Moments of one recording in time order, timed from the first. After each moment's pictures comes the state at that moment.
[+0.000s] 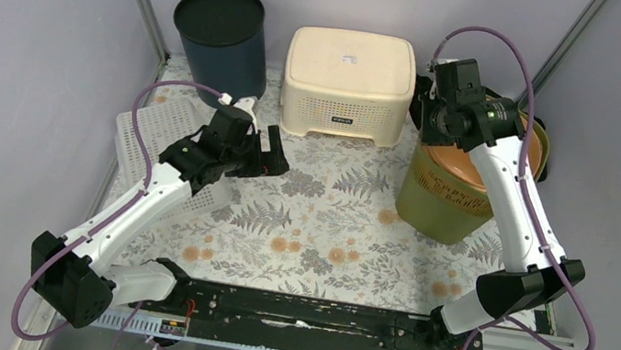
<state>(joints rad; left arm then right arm) -0.48 1.16 1.05 -0.62 0.03 -0.60 0.40 1.56 1.86 -1.19 0.23 0.16</state>
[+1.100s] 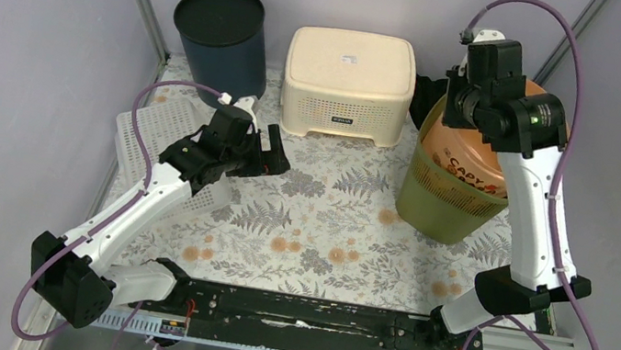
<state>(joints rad) -0.48 1.16 1.05 -0.61 0.04 -0.61 0.40 1.58 2.21 -1.33 0.30 0.17</state>
